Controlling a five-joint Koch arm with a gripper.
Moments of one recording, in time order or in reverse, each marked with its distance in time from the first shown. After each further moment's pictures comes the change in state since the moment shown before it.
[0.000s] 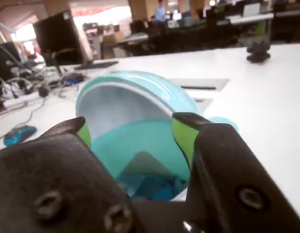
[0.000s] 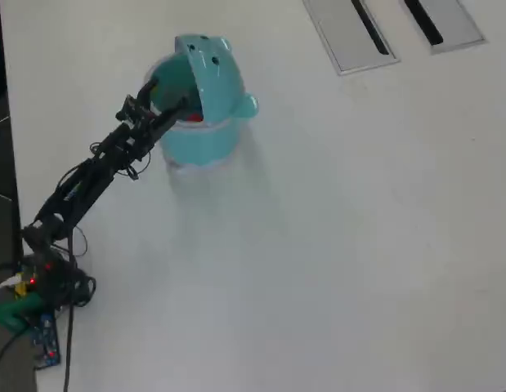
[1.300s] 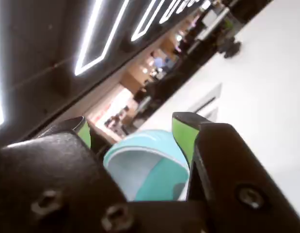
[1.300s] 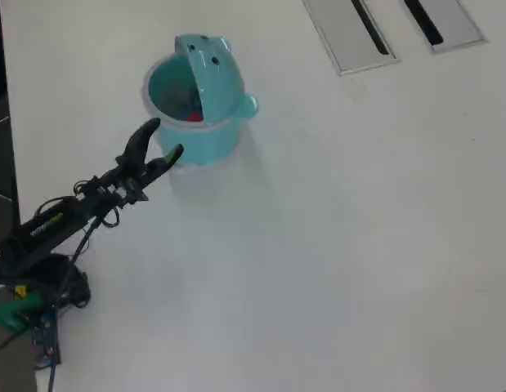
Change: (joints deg) arm 15.4 25.9 30.8 -14.6 40.8
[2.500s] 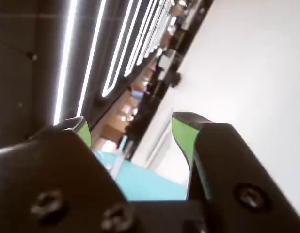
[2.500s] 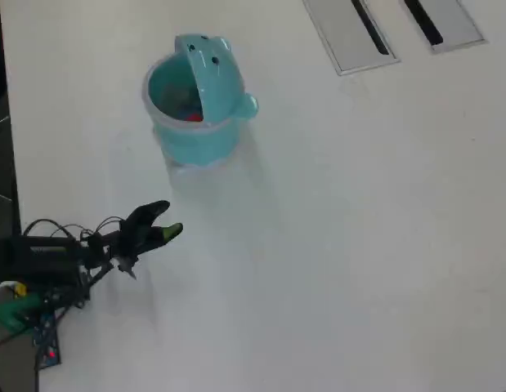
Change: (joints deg) arm 17.8 7.3 50.1 -38.5 13.1
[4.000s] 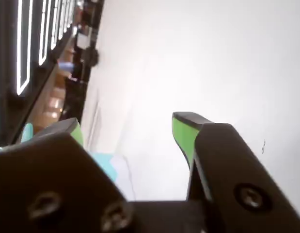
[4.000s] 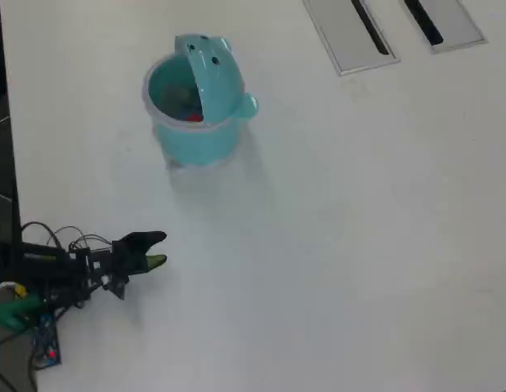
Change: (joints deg) arm 2.6 4.6 18.4 14.5 2.7
